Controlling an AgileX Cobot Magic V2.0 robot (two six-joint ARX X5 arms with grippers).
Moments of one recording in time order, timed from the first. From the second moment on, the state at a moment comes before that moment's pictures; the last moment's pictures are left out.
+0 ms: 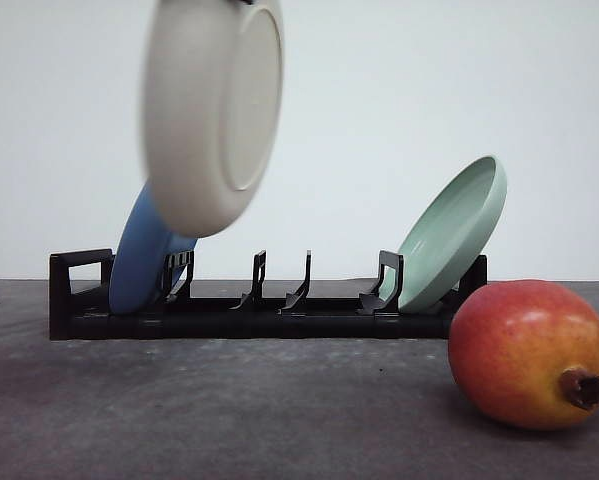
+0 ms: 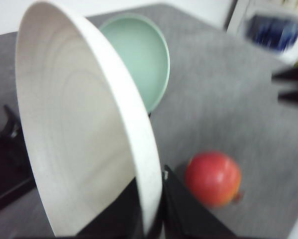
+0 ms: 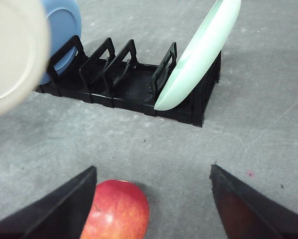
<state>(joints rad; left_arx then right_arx) -1.00 0.92 0.79 -0.30 -0.16 -0.13 0.21 0.41 0.53 -0.57 -0.31 0.11</state>
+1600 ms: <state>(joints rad) -1.00 1.18 0.83 -0.60 -0.02 0.03 0.21 0.41 0.53 -0.57 -0.31 0.11</state>
